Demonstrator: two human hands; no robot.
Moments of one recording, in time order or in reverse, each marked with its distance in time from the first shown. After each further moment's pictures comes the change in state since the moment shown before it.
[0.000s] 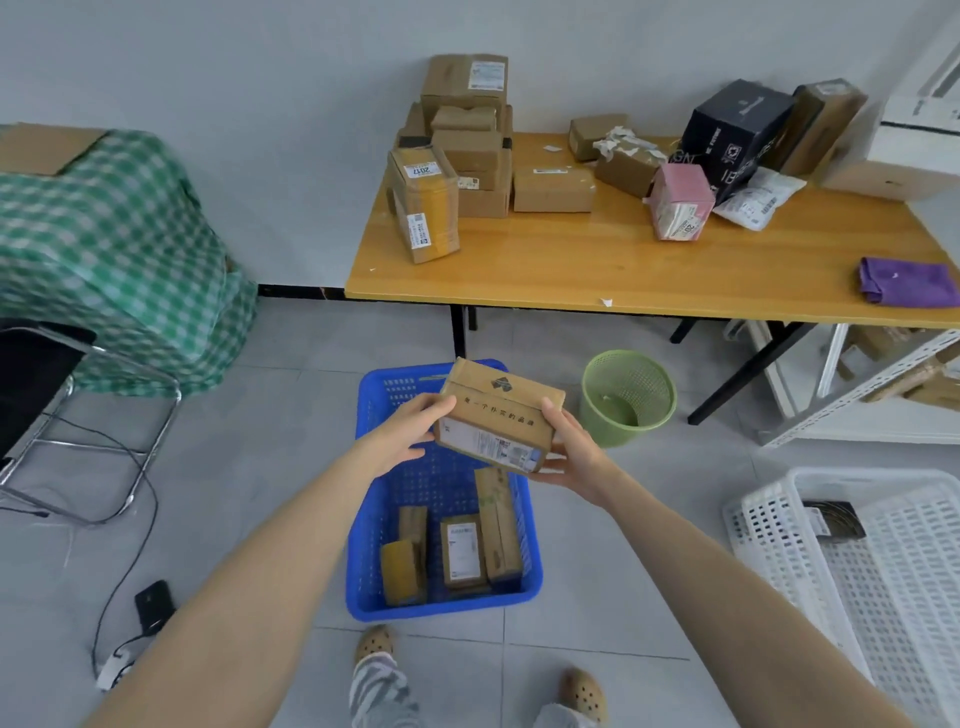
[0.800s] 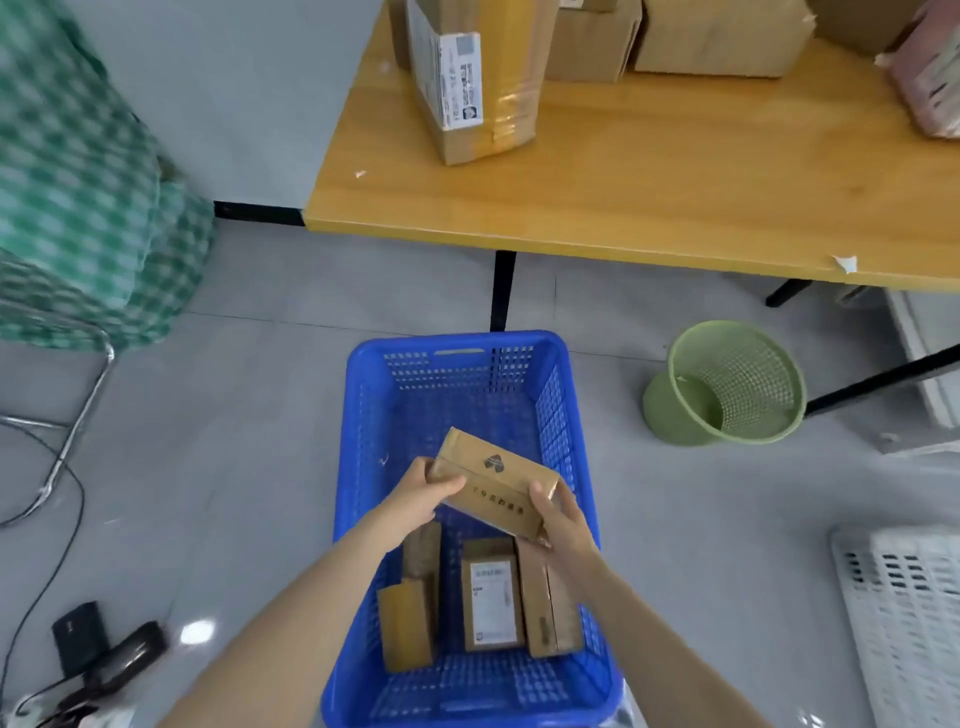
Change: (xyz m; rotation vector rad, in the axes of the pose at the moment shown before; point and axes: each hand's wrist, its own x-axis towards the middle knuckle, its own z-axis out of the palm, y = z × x) left_hand 0.285 -0.176 -0.067 -0.073 -0.014 -0.257; right_hand 0.283 0.146 0.072 0.168 0.183 0.191
